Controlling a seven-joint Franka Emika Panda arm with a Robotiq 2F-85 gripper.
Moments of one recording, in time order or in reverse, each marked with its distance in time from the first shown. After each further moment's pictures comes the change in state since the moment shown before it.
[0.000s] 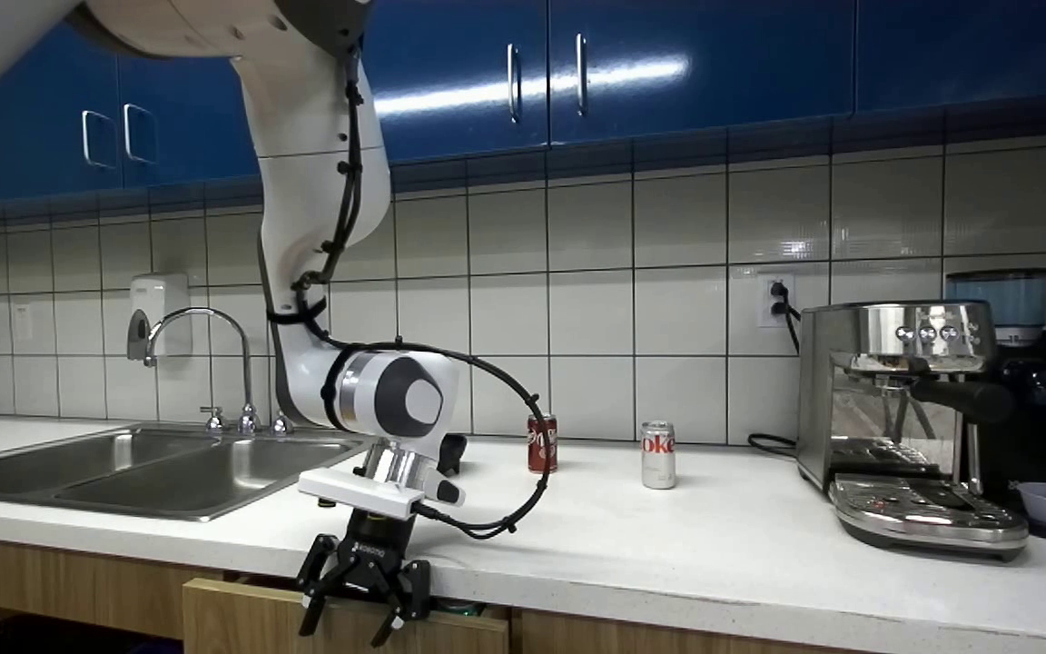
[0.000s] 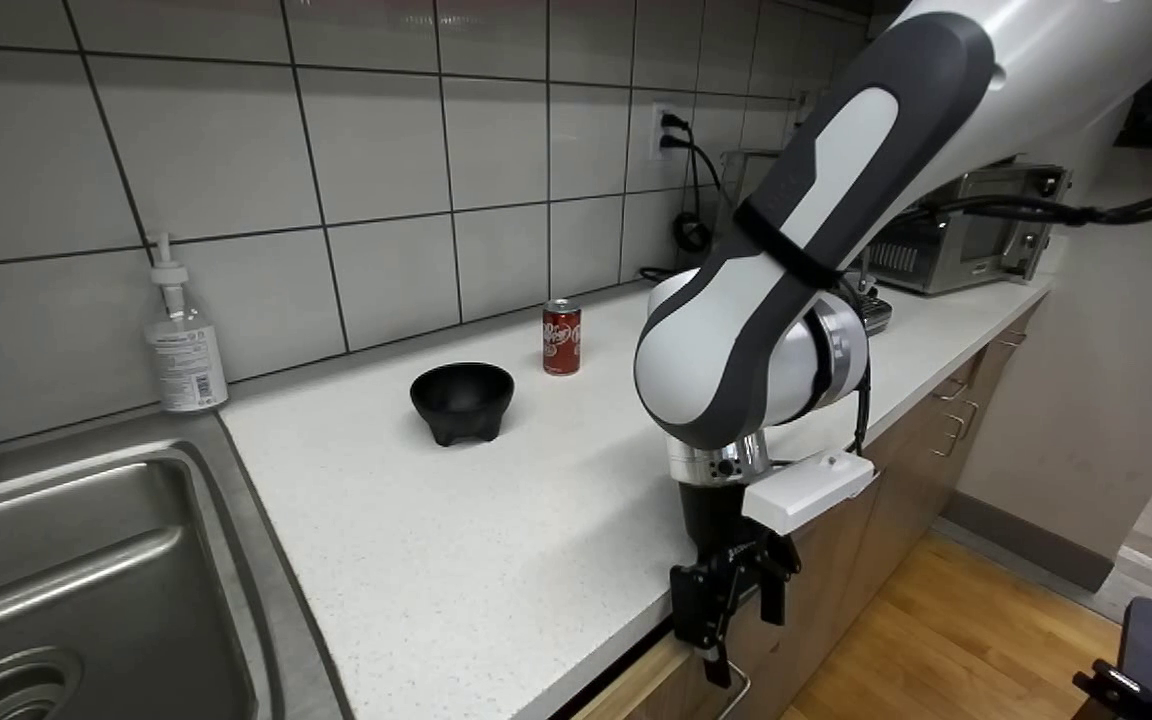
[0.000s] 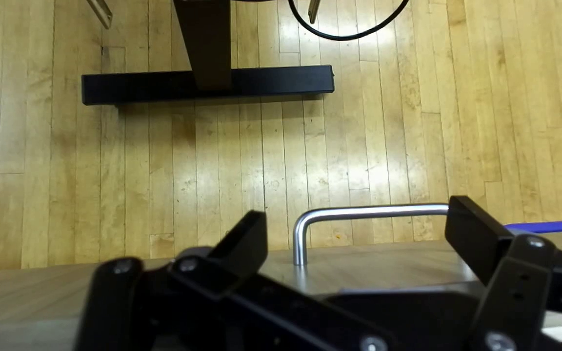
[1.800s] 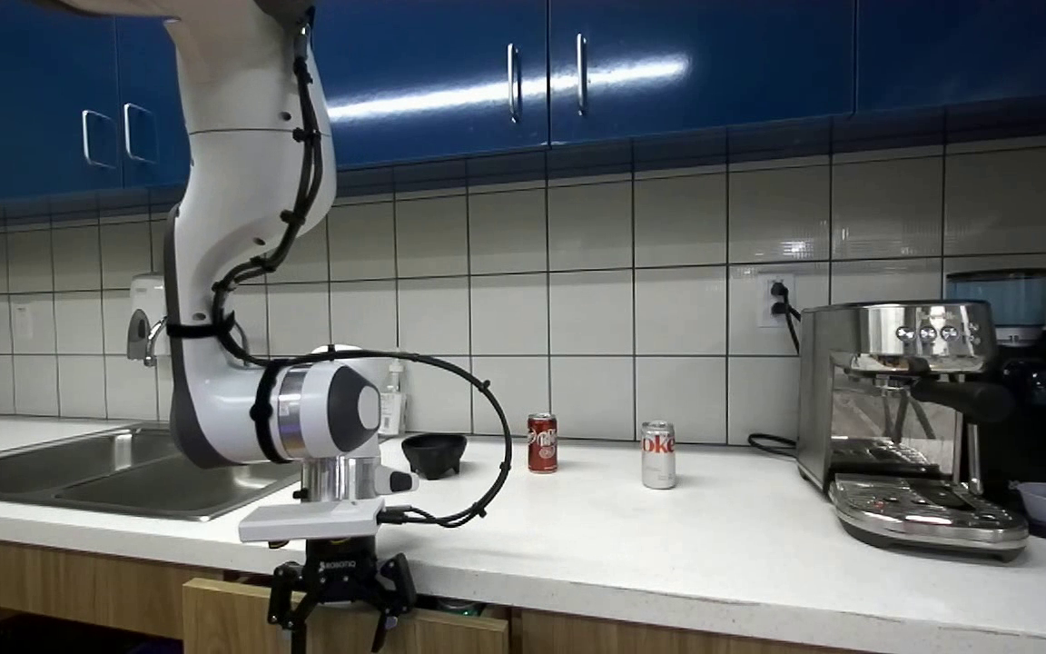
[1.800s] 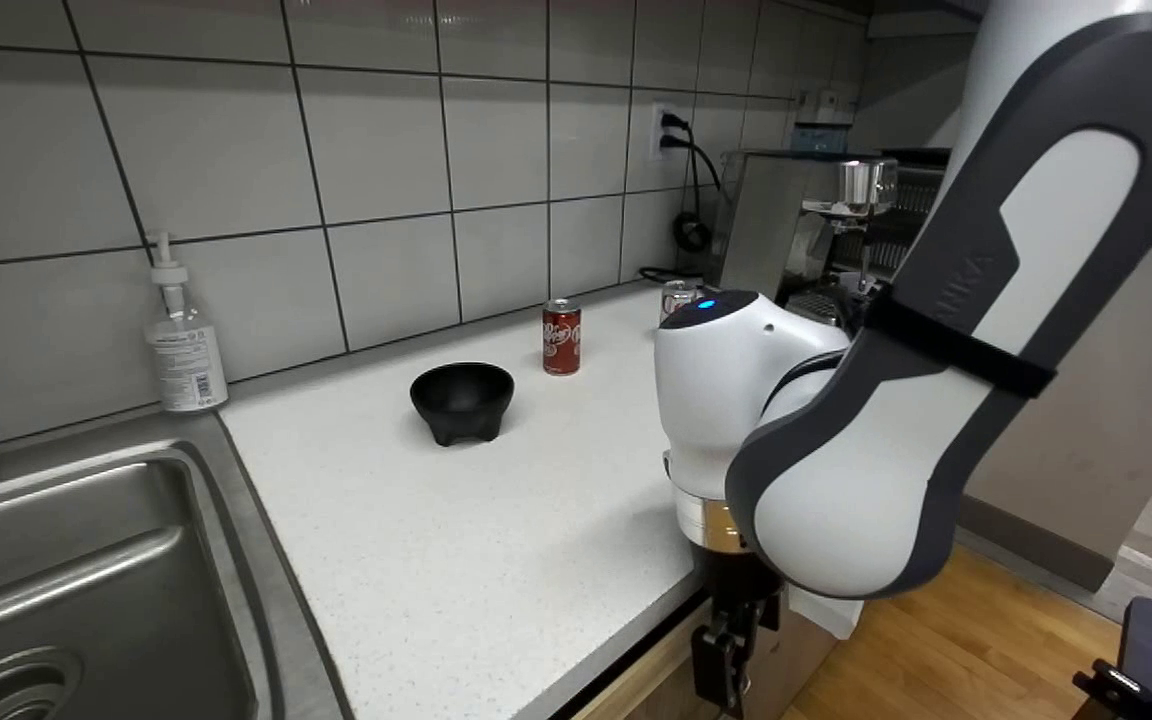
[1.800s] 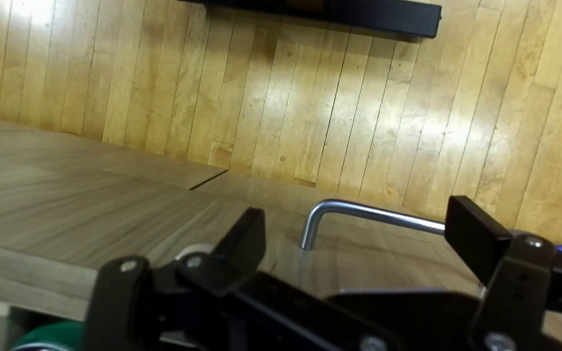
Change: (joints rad) arm 0.123 -0.082 -0.028 -0.219 -0.356 0.370 0.187
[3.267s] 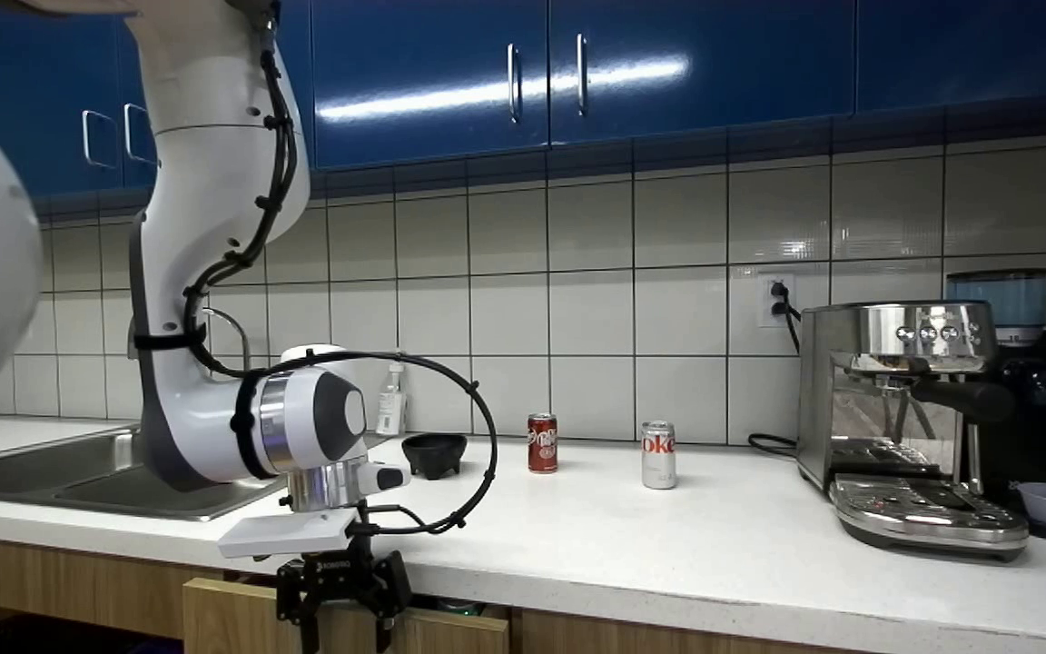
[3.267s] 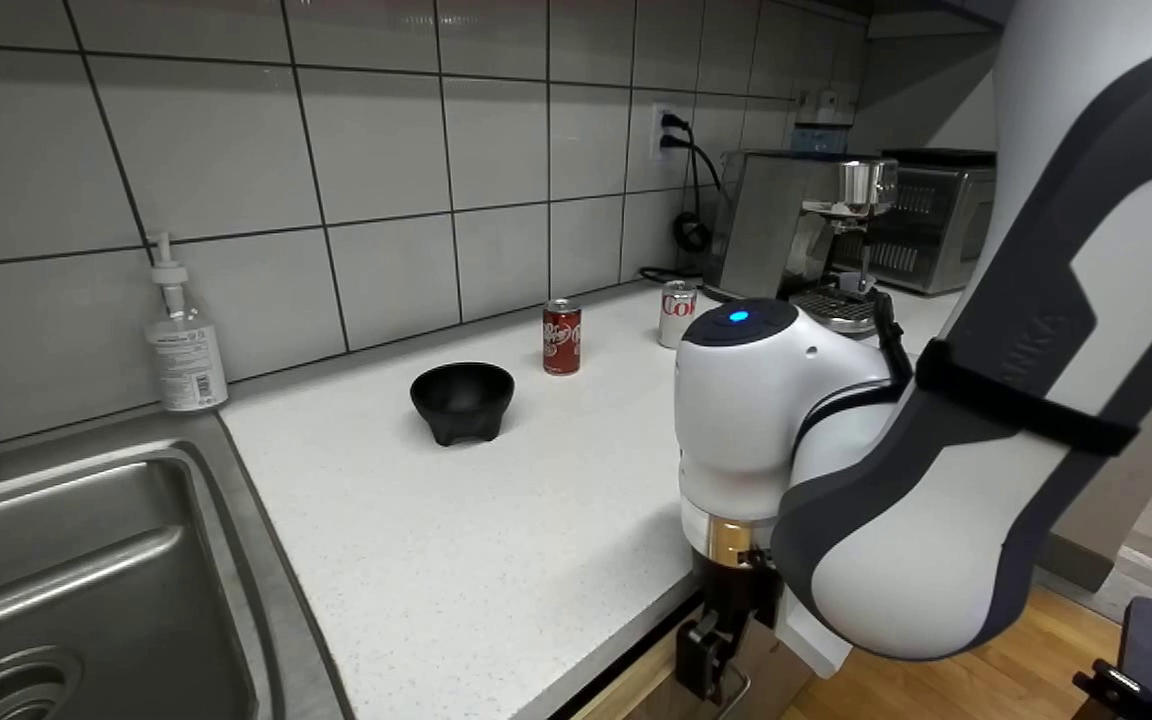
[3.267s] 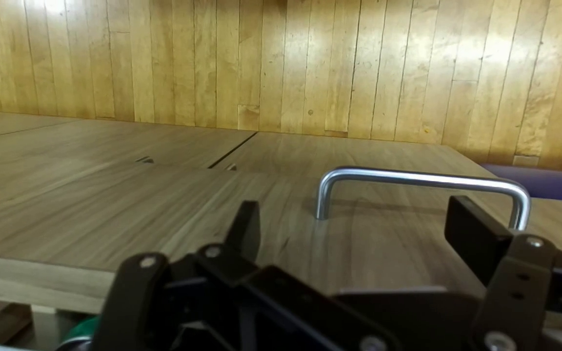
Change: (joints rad) arm 0.172 -0.007 -0.152 -0.062 -0.050 0.174 0.242
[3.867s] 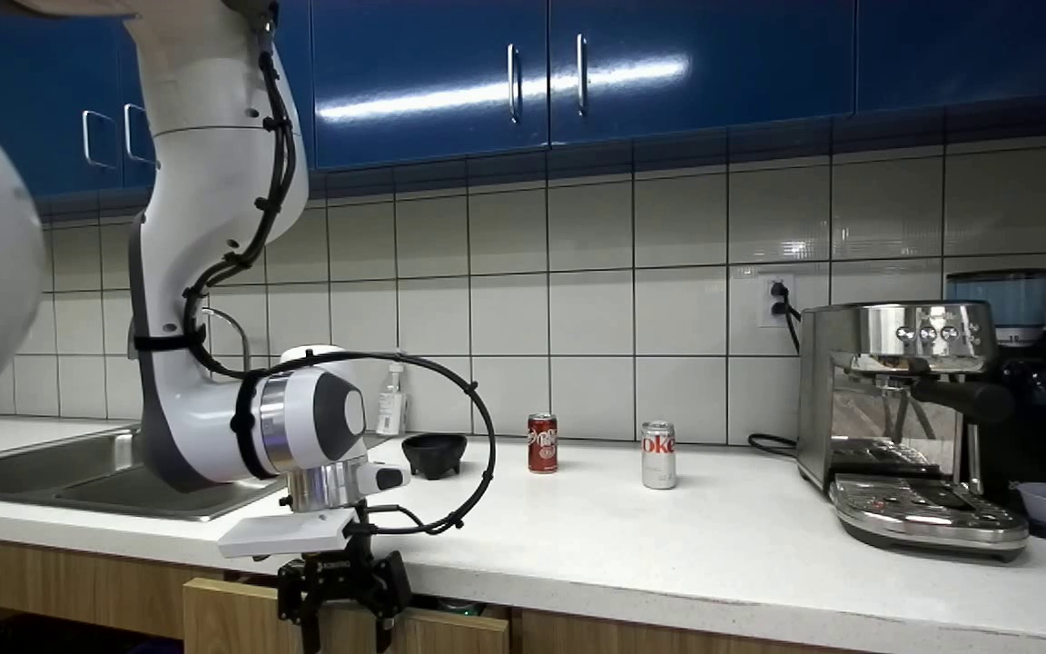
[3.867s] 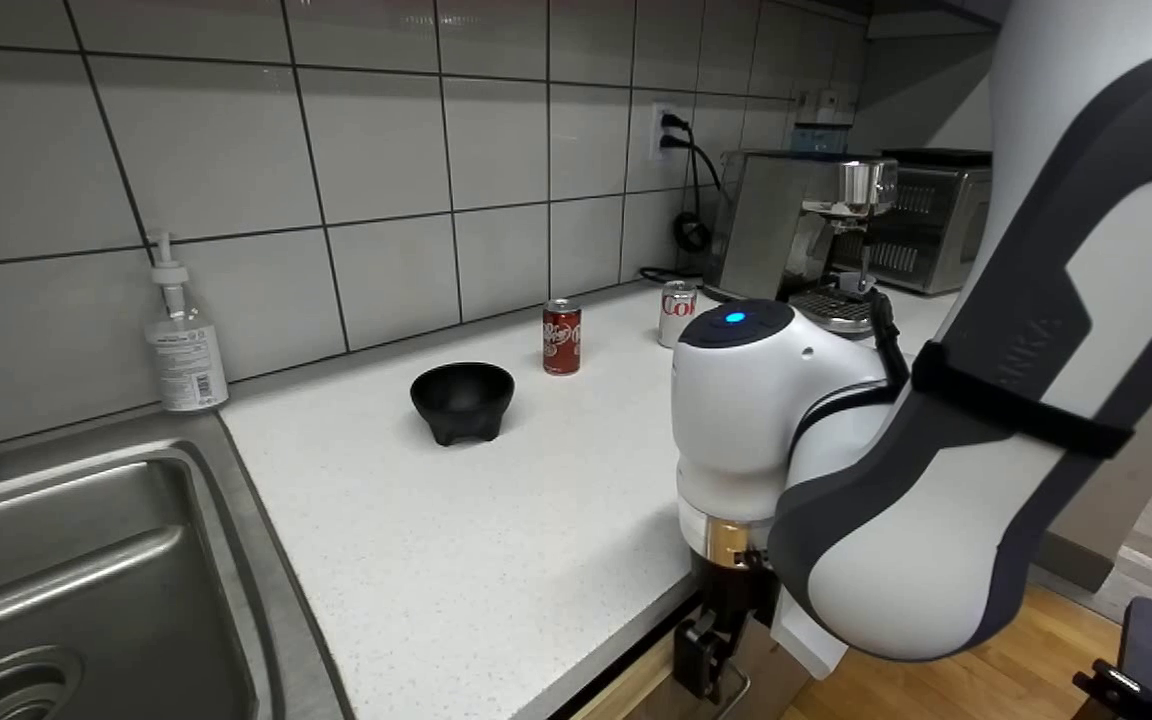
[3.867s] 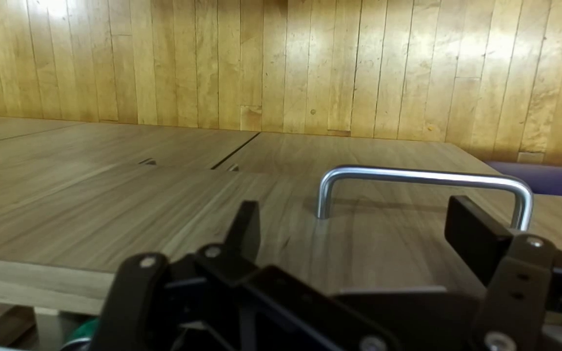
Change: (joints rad) arm 0.011 0.004 -0.008 0.006 0.000 -0.005 0.020
